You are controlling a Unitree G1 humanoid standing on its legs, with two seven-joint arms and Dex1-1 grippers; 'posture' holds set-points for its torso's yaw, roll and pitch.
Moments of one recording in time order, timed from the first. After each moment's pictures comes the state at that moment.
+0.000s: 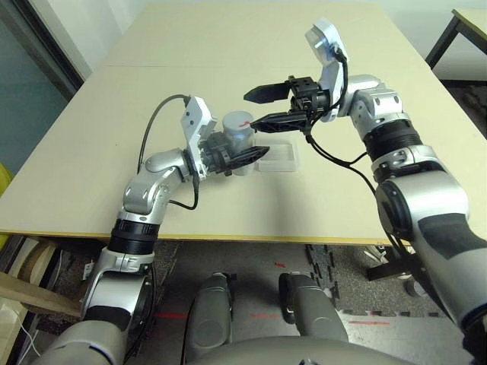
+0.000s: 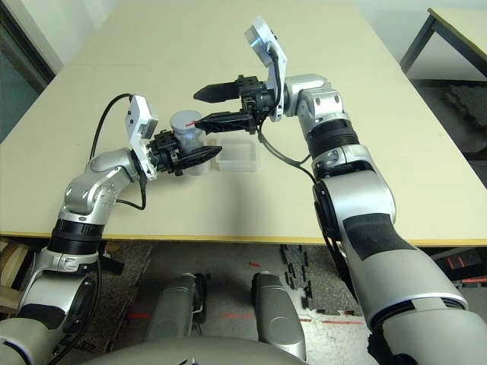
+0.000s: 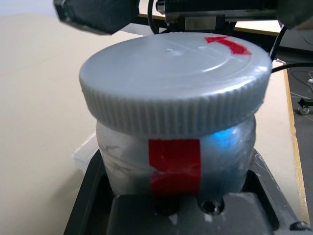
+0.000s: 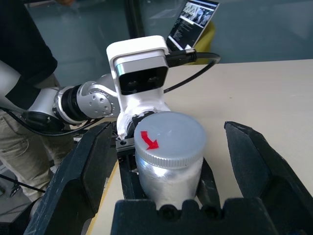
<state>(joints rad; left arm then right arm) -0.54 0.37 -0.06 0.06 -0.43 0.40 -0.94 -1.22 -0.24 0.05 0.92 0.30 0.25 1.61</state>
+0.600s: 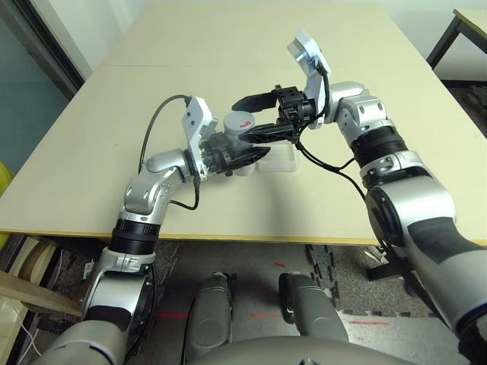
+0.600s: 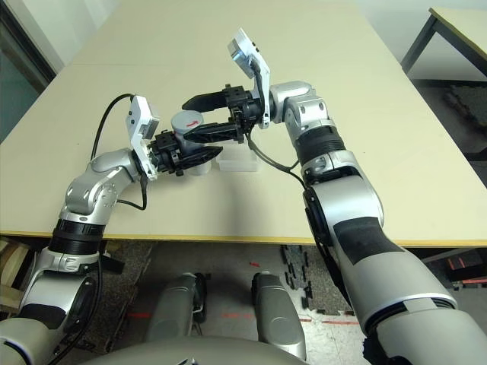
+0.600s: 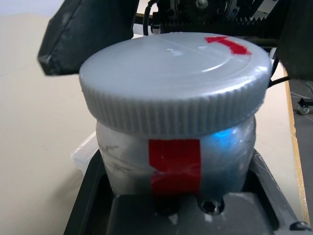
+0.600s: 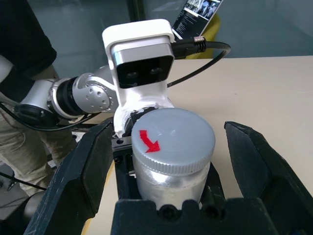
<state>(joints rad) -0.54 0.37 -0.06 0.06 -0.43 0.40 -0.94 -1.20 -0.20 0.06 0.92 0.26 0.21 1.58</state>
